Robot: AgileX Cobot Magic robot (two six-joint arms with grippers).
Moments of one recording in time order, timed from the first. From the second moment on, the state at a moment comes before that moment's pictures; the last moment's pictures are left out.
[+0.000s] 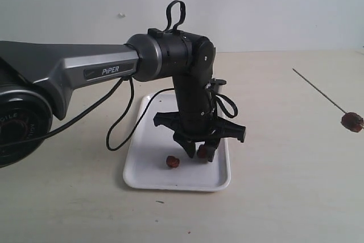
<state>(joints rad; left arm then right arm) -0.78 2.44 -1.98 -0.15 1.13 -0.32 0.22 0.96 -0.75 -0.17 1.20 0.03</state>
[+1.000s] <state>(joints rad) -0.78 2.40 -1.98 -0.15 1.15 0.13 0.22 0.96 -0.75 -0.17 1.19 0.03</state>
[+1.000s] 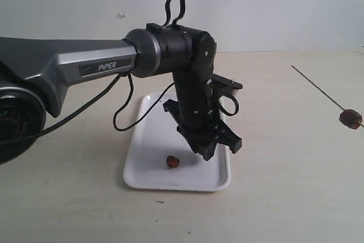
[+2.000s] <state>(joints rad) -0.74 2.25 -1.98 -0.11 1.17 1.51 0.22 1.00 -0.75 0.07 1.22 -0.21</state>
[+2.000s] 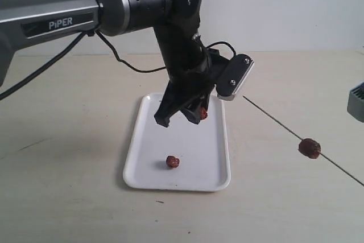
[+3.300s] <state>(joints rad) -0.71 2.22 -1.98 -0.13 1.11 1.88 0.22 1.20 -0.77 0.35 1.03 -0.33</state>
